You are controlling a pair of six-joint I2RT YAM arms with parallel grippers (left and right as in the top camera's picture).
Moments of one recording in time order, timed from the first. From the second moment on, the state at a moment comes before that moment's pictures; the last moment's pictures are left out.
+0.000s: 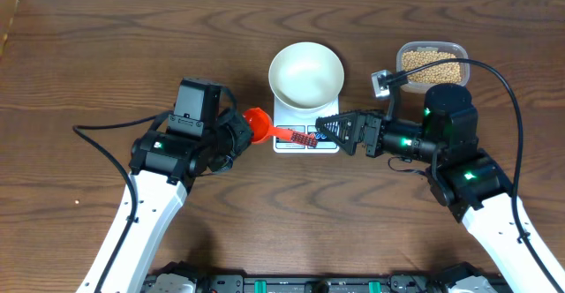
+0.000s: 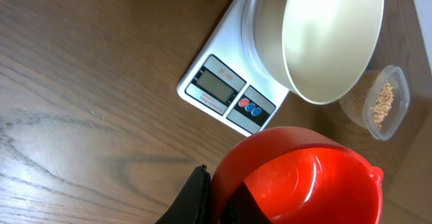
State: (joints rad) left arm -0.28 1.22 1.05 -0.86 0.25 -1.00; right arm 0.35 1.12 0.84 -0.15 -0.79 0.74
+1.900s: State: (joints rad) left arm -0.36 1.22 1.05 -0.86 0.31 -1.11; right arm 0.48 1.22 0.84 -0.17 -0.74 0.80
